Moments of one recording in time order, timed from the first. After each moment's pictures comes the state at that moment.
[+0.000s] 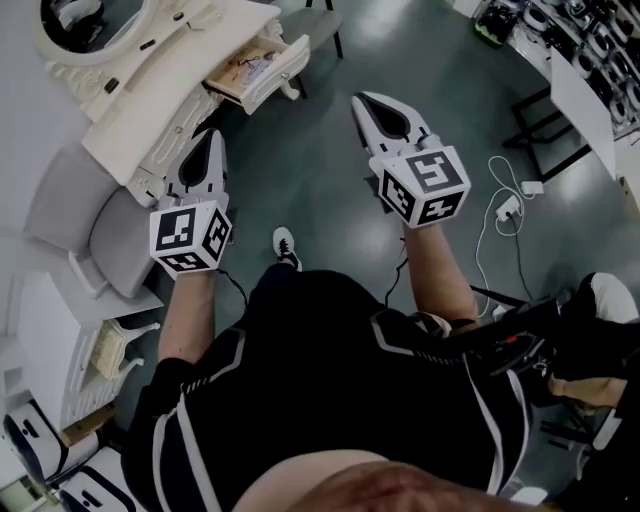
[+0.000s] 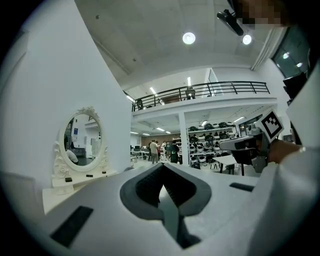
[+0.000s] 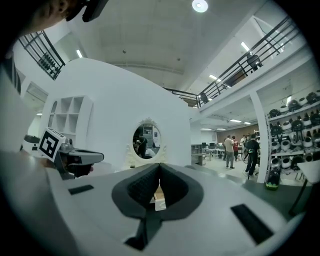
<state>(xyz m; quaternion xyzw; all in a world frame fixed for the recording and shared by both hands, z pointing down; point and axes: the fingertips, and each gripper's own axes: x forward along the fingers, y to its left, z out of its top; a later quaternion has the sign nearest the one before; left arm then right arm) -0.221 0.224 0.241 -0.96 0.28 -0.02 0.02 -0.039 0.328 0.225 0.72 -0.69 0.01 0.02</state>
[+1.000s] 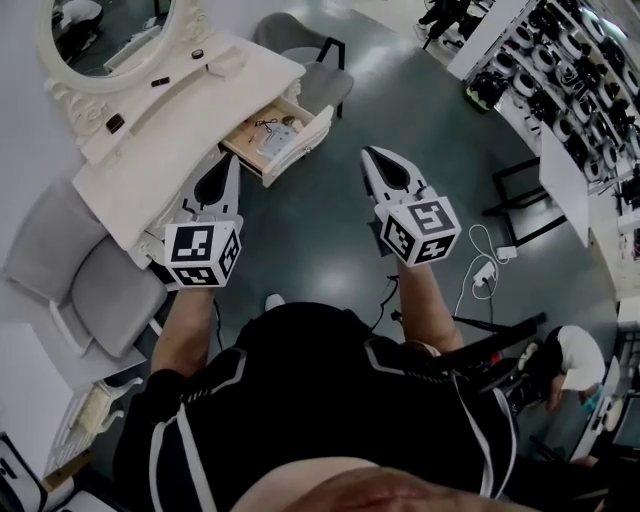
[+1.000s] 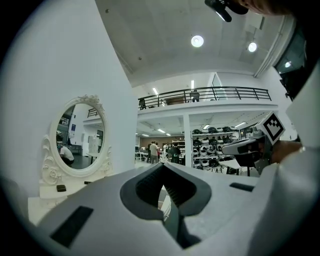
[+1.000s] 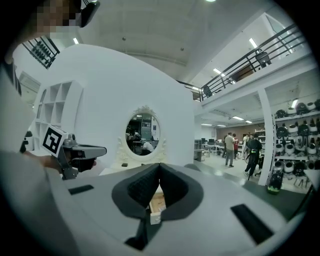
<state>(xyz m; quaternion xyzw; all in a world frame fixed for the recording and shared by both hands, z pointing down) -0.209 -0.012 0.235 -0.97 0.26 0.00 0.00 -0.035 0.104 0.225 0.73 -0.68 0.03 0.07</state>
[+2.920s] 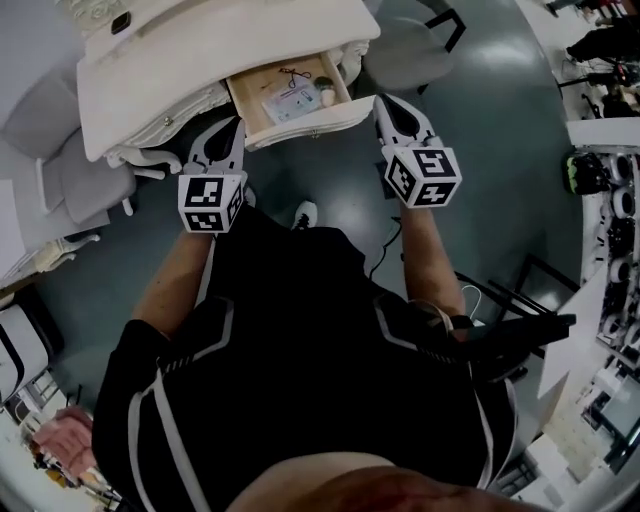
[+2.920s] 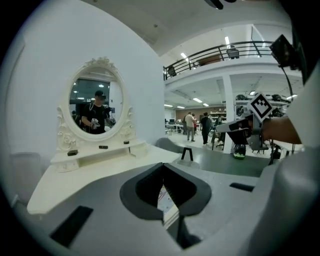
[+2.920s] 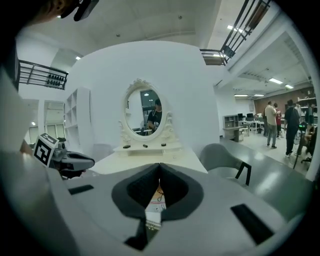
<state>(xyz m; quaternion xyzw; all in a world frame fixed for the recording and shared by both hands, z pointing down) -0.009 -0.150 0.421 -0.86 0.48 -0.16 -0.08 0.227 -0.163 0.388 0.54 -0.82 0.14 0.10</state>
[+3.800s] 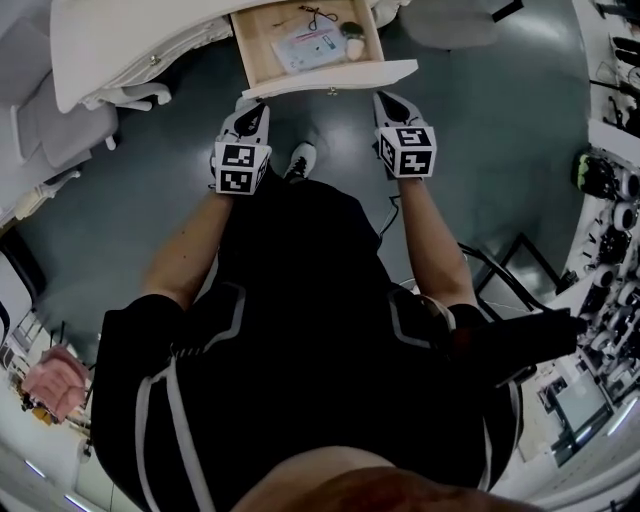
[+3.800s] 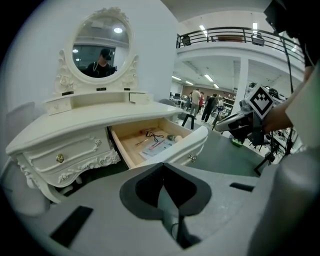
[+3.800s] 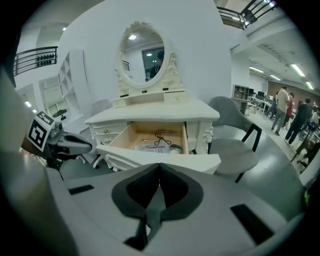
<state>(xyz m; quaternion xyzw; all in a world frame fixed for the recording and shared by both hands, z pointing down) -0.011 -0.130 0.648 -0.82 0.46 -0.26 -0.22 0.213 -0.166 0.628 0.48 -0.79 0.23 0.29</state>
